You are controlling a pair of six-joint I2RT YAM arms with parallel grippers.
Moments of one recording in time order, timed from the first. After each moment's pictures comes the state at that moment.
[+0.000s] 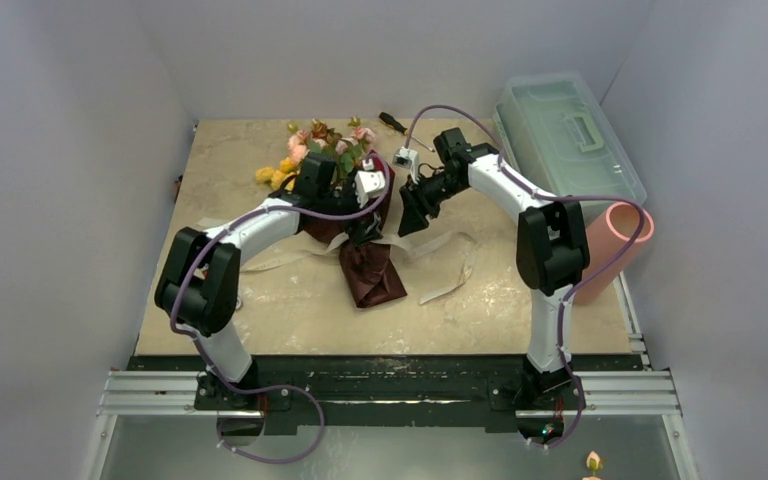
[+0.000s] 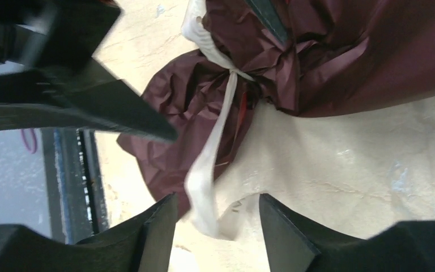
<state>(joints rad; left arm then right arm) -0.41 1.74 1.12 -0.14 0.66 0.57 0.37 2.06 1.69 -0.88 -0.90 -0.50</state>
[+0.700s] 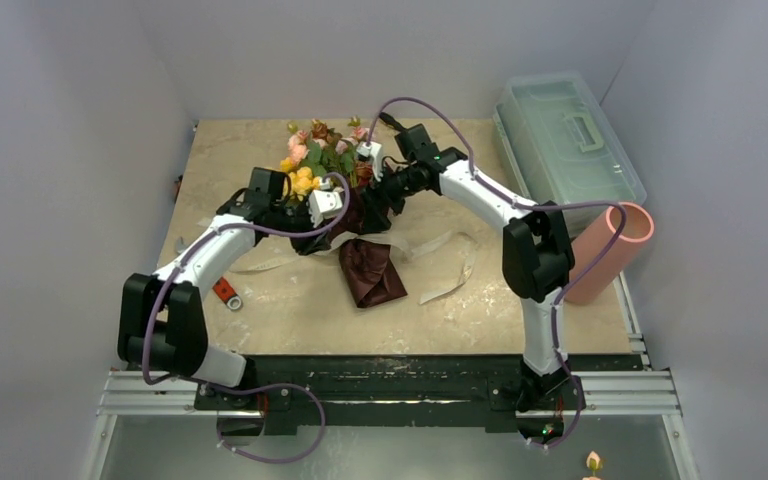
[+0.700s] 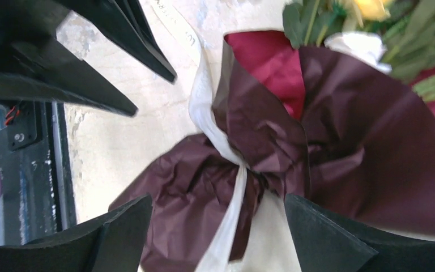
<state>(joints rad) -0.22 1.45 1.03 -0.49 0.69 0.77 0.52 2.06 1.75 -0.66 -0.76 -0.34</state>
